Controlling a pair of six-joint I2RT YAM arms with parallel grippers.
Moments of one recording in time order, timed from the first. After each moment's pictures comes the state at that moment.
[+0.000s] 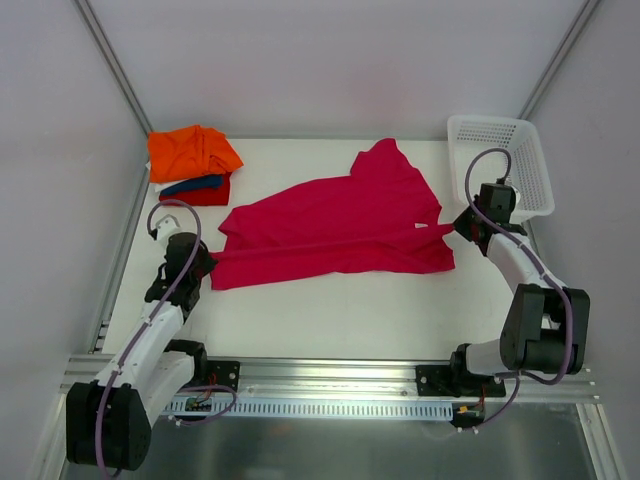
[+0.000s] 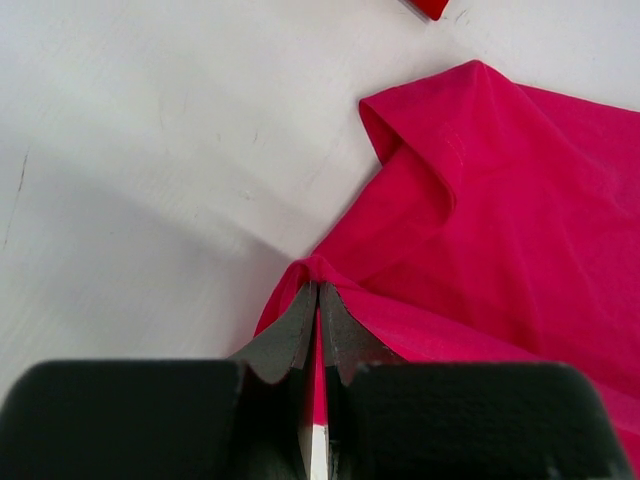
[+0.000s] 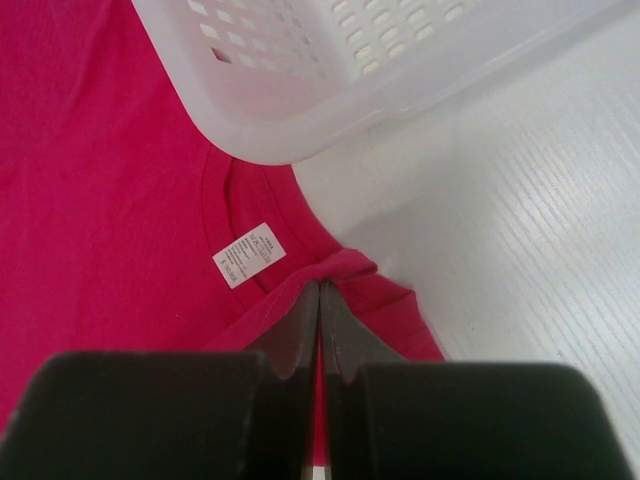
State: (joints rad) left arm -0.09 0.84 0.39 -0.16 -0.29 -0.65; right arm -0.07 1.39 0.86 -0.22 0.07 0.57
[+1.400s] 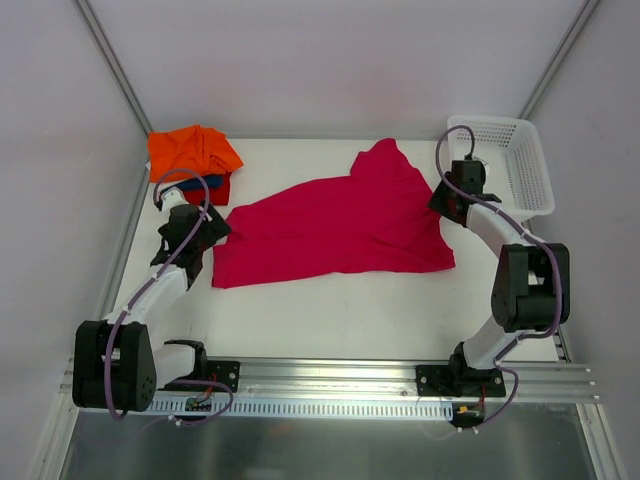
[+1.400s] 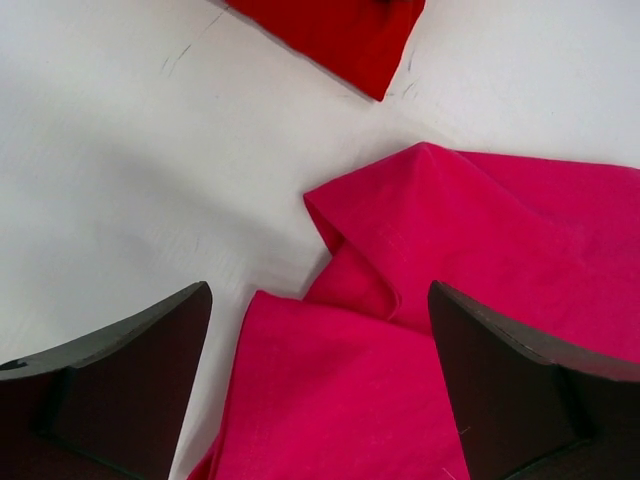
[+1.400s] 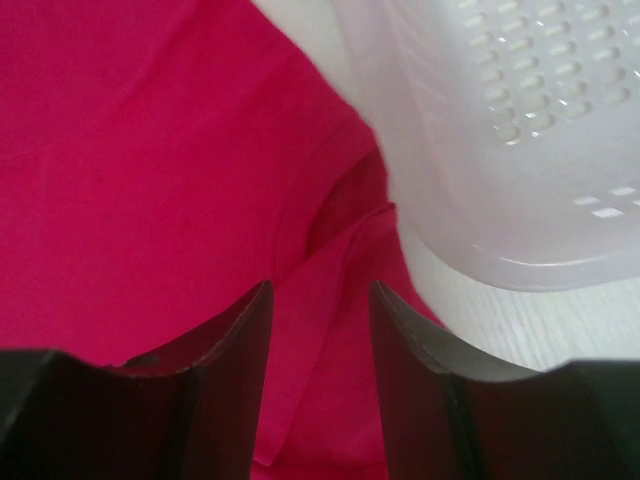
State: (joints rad) left arm -0.05 1.15 0.55 0.02 -0.23 -0.57; right arm 0.06 1.65 1.10 -0.25 0.14 0.50
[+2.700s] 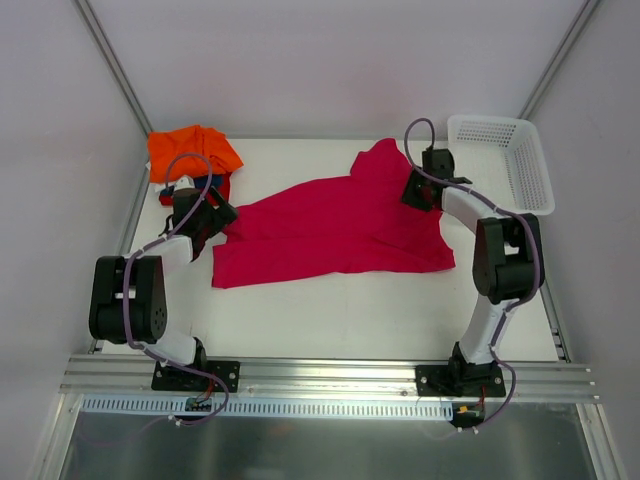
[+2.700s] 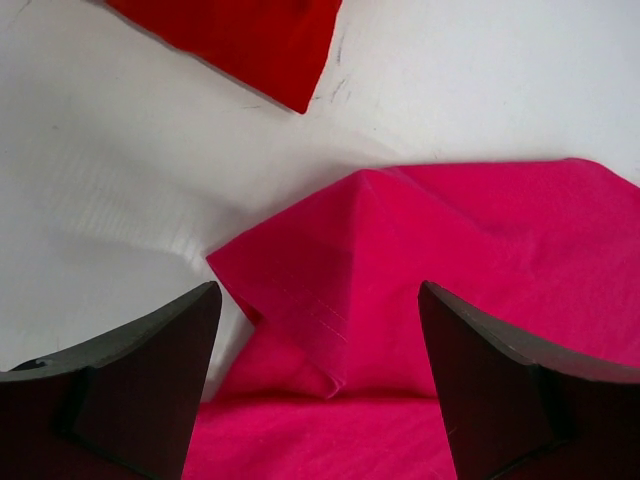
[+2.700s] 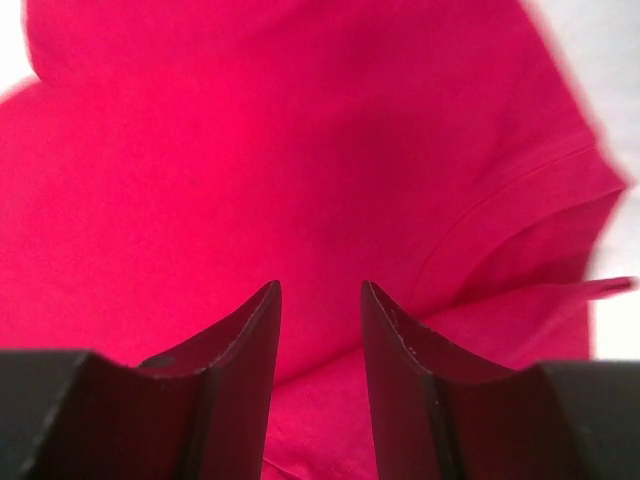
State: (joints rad) left arm 0.02 1.53 0.70 0.20 0.05 -0.62; right arm 0.18 1.88 1.32 -0.29 0.01 0.45
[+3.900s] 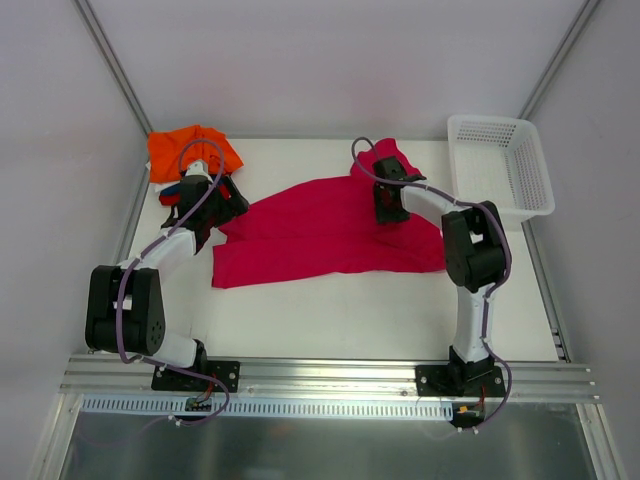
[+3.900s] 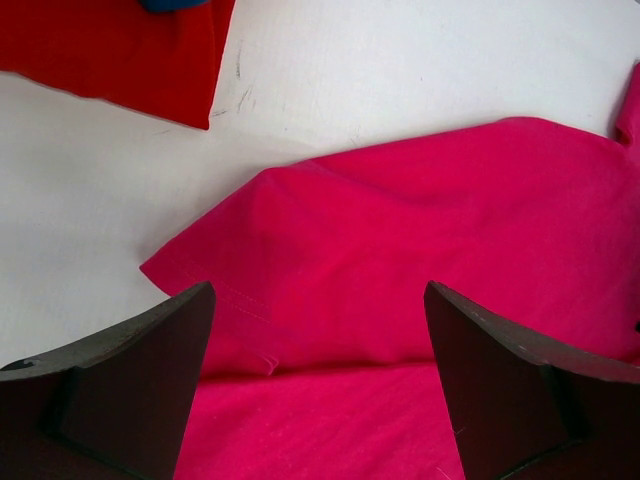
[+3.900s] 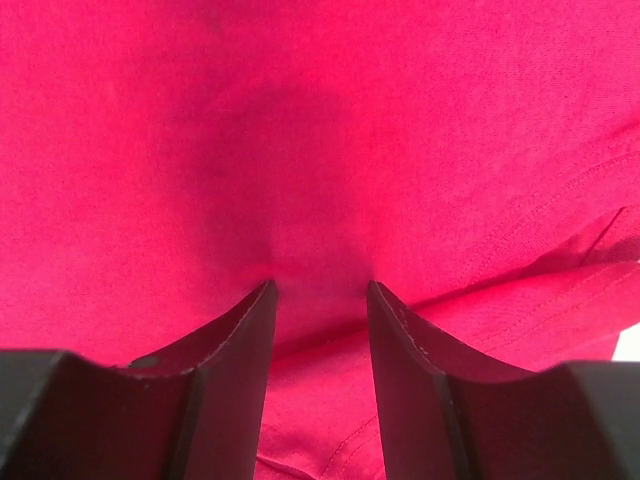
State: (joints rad) left arm -0.07 1.46 0.82 0.05 0.04 -0.51; right arm 0.40 2.06 1.49 -0.56 0.27 0.21
